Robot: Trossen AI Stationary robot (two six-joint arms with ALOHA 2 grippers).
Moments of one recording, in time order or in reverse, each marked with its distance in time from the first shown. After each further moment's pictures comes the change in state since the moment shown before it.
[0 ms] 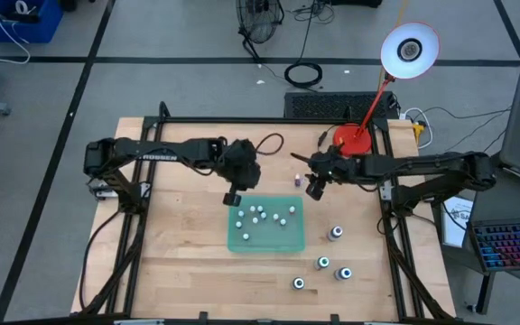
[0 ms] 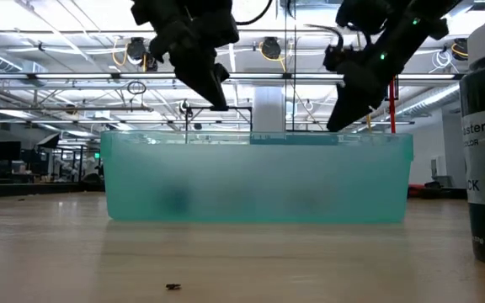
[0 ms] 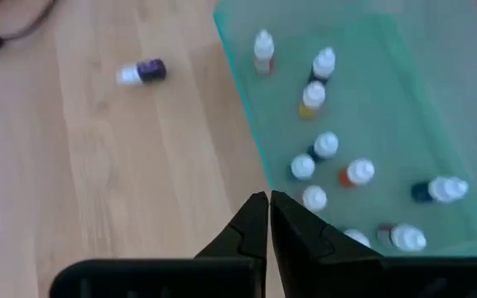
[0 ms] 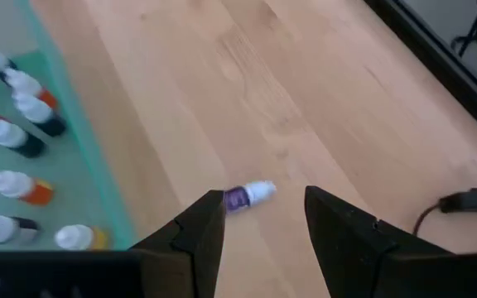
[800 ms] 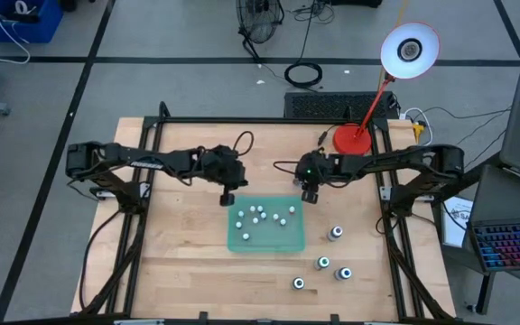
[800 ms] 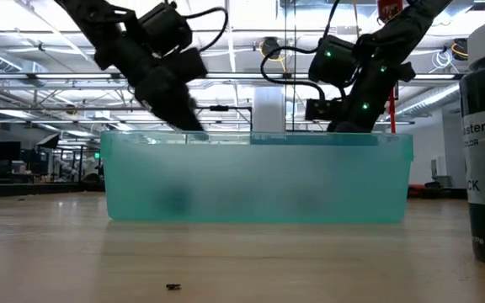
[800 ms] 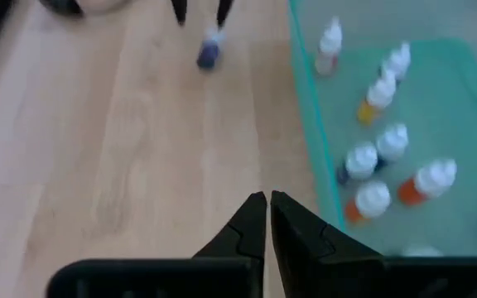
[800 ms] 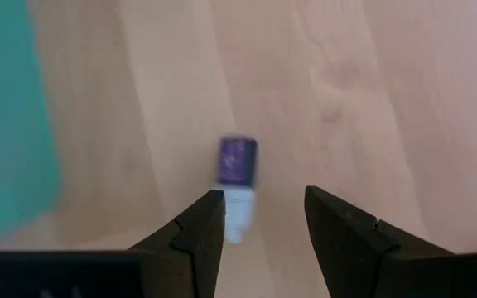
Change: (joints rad) left arm 0.057 -0.162 -0.479 0.568 -0.032 -0.162; right arm -0.093 0.312 0.000 0.122 -0.153 -0.320
